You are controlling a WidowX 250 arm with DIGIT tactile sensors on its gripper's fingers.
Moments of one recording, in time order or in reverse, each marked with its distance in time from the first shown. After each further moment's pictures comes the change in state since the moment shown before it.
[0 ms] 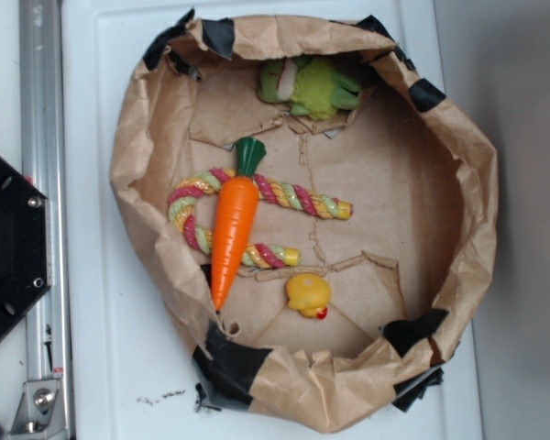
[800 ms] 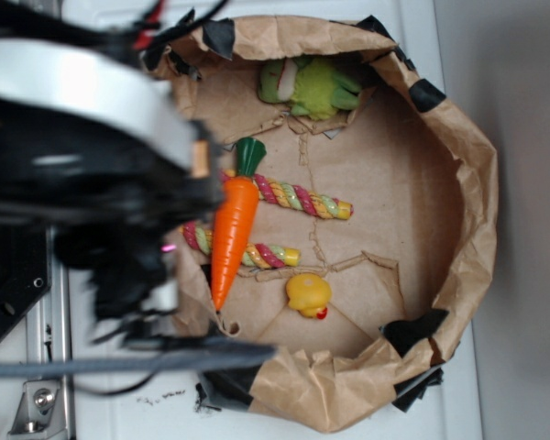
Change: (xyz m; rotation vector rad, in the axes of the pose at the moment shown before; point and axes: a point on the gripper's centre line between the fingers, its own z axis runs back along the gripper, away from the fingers) arm 0.086 0.023 -0.085 0.048 -0.020 -0.103
